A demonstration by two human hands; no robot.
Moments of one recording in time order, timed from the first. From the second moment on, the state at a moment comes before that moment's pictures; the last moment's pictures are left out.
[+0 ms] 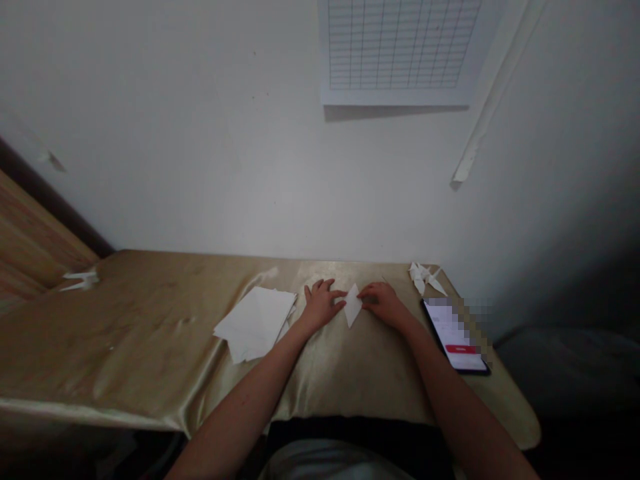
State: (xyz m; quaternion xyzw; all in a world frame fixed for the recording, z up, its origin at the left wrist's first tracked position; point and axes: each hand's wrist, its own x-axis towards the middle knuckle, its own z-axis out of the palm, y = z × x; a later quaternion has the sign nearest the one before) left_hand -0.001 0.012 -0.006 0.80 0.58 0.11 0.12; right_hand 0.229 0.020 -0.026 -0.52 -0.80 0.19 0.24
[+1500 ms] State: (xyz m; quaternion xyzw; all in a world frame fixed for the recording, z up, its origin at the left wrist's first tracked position) left_hand -0.011 0.015 -0.007 0.84 0.51 0.09 0.12; right_hand 0.219 0.008 -0.016 -0.50 -0.82 0.14 0.23
